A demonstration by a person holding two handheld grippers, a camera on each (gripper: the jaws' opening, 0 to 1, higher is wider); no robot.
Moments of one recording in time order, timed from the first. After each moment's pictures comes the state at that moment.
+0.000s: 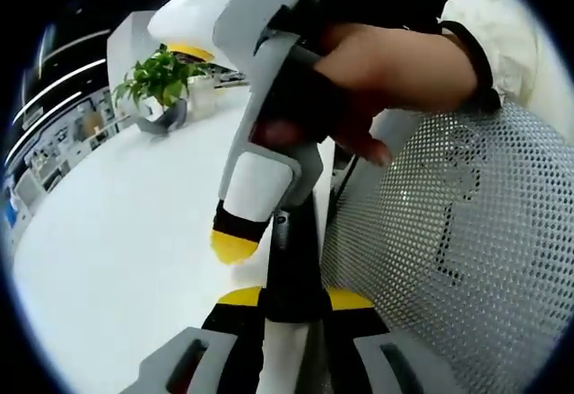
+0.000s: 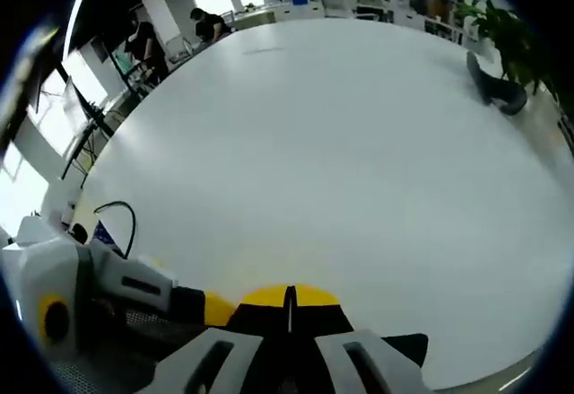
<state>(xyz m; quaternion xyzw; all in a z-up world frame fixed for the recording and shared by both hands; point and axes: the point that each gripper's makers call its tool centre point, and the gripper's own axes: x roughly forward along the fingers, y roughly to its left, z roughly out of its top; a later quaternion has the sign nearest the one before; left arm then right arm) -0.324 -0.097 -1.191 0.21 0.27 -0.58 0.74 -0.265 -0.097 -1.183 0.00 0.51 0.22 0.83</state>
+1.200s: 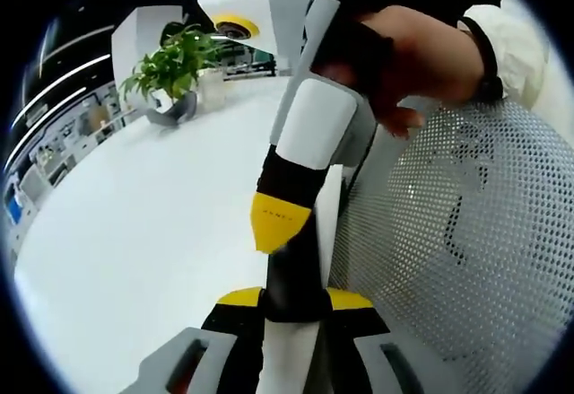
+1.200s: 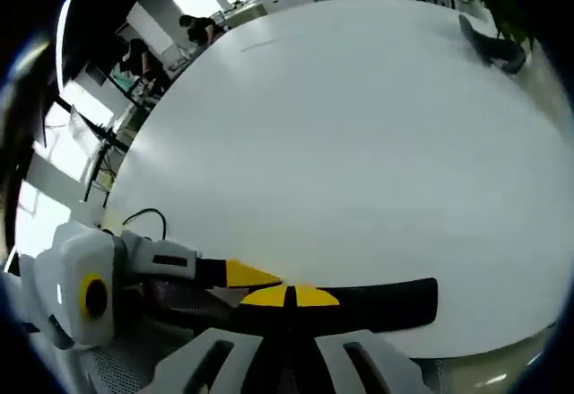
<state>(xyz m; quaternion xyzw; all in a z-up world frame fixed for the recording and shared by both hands) -0.318 -0.079 -1.191 0.22 0.28 -0.57 0.74 -0.293 -0.085 -1.176 0.09 0.57 0.23 0.78</state>
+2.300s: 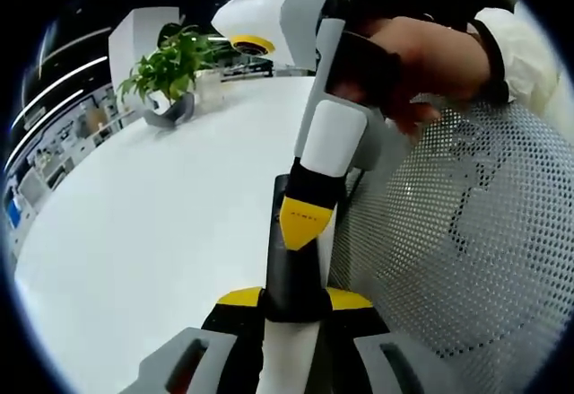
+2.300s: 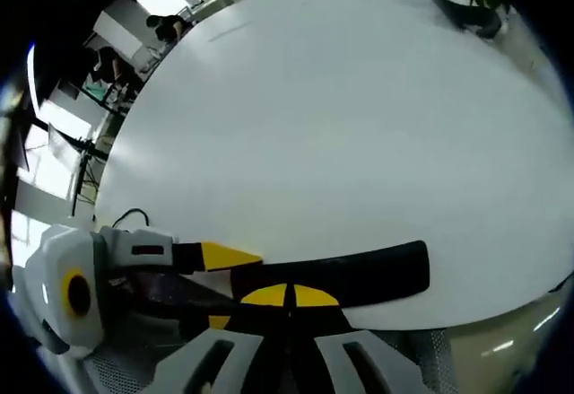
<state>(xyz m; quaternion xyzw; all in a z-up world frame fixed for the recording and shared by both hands) -0.318 -0.079 -1.191 0.22 0.28 -0.57 0.74 -0.306 -0.098 -1.184 0.10 0.60 0.18 0.77</state>
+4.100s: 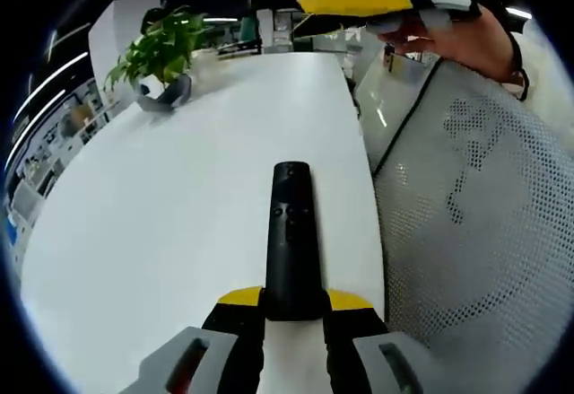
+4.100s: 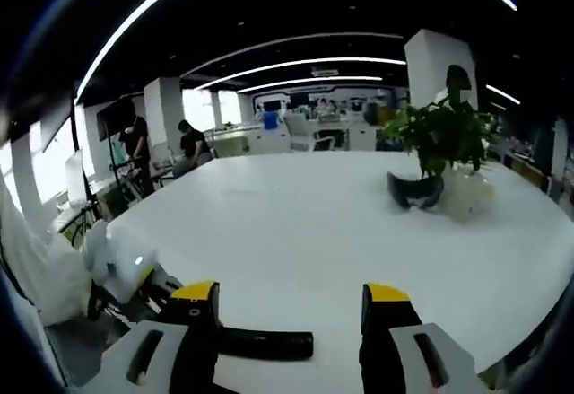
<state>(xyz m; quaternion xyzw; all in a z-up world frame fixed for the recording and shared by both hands) -0.264 -0.054 -1.192 0.27 0.33 -0.58 0.70 -0.252 -0.163 -1.054 0.02 0.23 0.13 0.96</state>
